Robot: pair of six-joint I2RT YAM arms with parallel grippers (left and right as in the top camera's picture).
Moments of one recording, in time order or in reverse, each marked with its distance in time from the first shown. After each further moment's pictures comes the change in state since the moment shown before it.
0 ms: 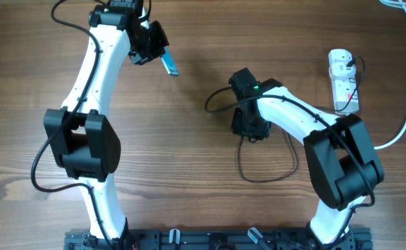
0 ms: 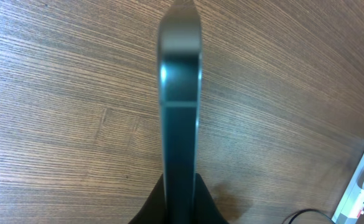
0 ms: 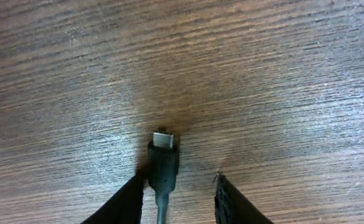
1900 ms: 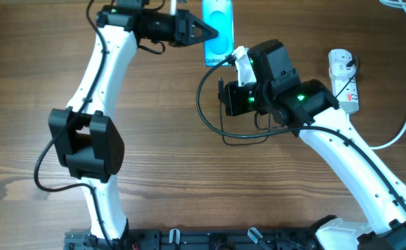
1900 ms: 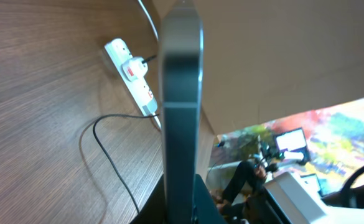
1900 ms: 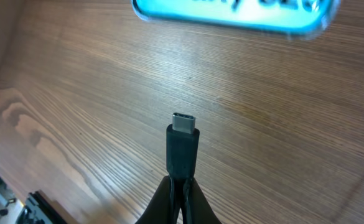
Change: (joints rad) left arm -0.042 0.000 0.000 0.262 0.996 0.388; right arm 0.035 -0.459 0.120 0.105 -0.267 -0.402
